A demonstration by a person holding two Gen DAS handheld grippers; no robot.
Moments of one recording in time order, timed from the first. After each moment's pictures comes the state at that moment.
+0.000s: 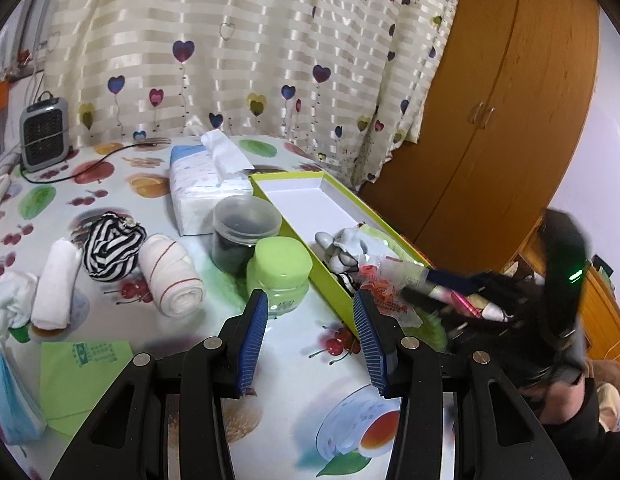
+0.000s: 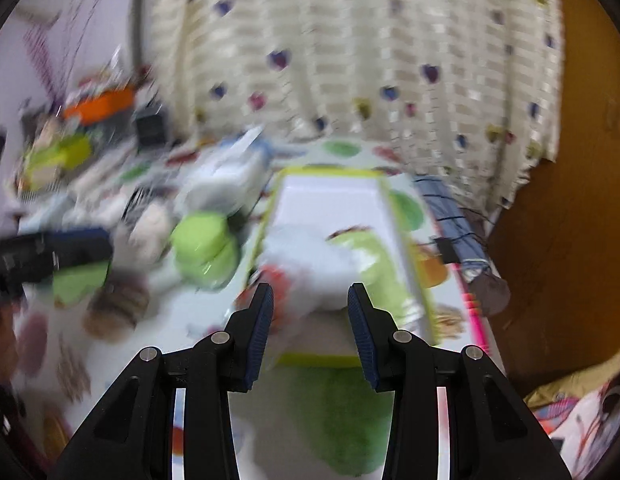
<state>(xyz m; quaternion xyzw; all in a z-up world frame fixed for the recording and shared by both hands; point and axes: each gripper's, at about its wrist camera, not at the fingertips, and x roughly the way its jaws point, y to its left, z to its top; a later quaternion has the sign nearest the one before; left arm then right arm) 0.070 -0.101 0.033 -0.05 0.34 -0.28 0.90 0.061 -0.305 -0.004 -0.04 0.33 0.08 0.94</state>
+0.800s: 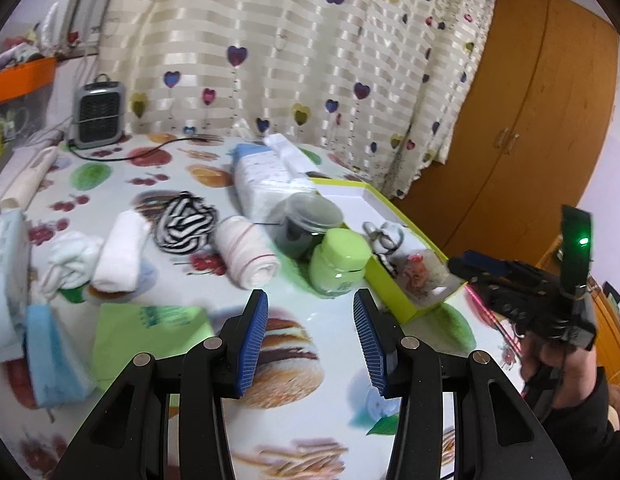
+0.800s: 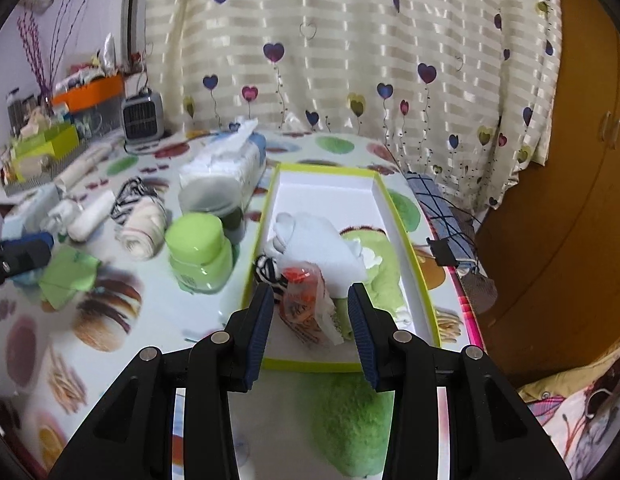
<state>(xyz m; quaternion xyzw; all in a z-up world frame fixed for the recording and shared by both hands) 0.047 -0.033 0.029 -0.09 0.33 -0.22 0.91 0.067 -0.296 0.006 -0.04 0.33 0.05 0.94</state>
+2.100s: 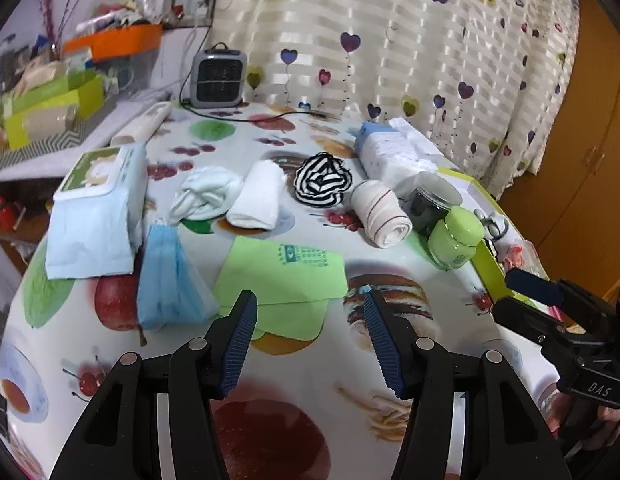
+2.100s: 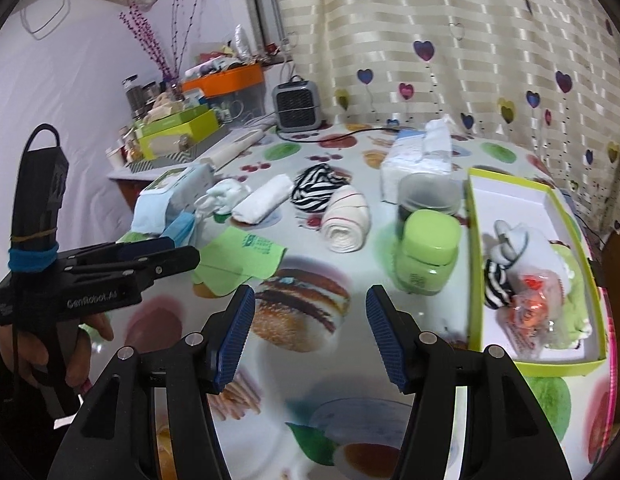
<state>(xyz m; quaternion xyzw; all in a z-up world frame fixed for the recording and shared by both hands) 0.023 0.025 0.005 -0.10 0.38 -0.05 0.92 0.041 -0.195 -0.002 -0.01 0.34 0.29 0.90</state>
